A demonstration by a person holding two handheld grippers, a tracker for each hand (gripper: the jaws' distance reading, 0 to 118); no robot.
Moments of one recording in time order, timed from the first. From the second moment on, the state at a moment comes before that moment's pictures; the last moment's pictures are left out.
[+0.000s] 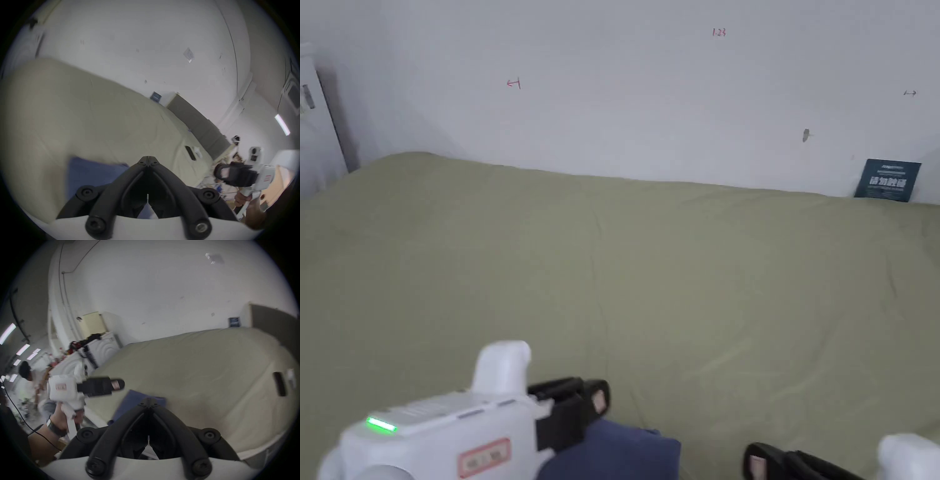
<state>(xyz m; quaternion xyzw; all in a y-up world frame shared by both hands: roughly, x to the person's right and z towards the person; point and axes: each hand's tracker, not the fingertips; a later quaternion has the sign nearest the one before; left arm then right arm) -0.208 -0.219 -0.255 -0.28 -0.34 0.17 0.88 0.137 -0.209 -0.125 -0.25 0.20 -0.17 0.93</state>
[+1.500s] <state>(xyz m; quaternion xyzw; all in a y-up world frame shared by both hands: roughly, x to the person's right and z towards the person) -0.238 -0.376 -0.328 -0.51 -0.37 0.28 0.72 0.115 -0.394 -0.238 -0.38 0.33 -0.36 0.78</state>
